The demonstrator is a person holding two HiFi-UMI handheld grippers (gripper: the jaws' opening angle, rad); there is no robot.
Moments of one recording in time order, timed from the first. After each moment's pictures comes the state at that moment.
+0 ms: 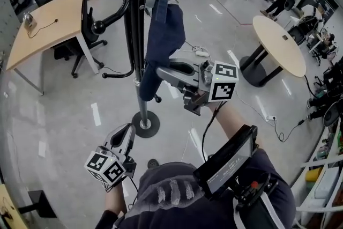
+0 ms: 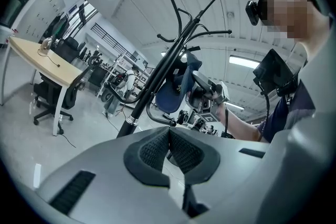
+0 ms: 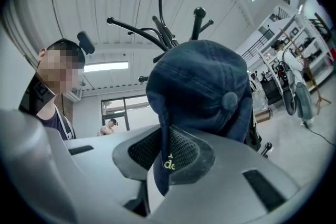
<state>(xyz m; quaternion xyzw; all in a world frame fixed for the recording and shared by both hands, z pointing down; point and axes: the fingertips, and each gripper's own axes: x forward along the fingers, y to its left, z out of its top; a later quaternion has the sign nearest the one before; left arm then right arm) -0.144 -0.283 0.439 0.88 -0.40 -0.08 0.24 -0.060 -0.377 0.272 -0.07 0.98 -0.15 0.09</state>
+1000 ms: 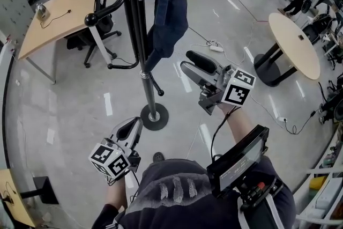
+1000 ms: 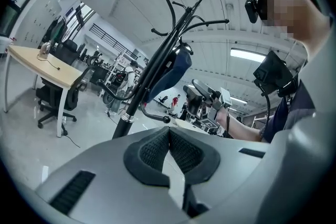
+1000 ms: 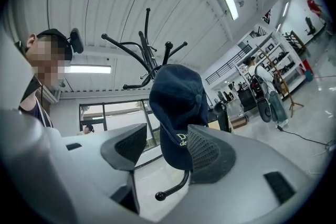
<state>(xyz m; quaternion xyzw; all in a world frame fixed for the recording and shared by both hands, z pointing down) -0.123 -0.278 0.441 0.88 -0.41 -0.05 0.24 0.011 -0.404 0.306 -0.19 0.96 -0.16 0.12</state>
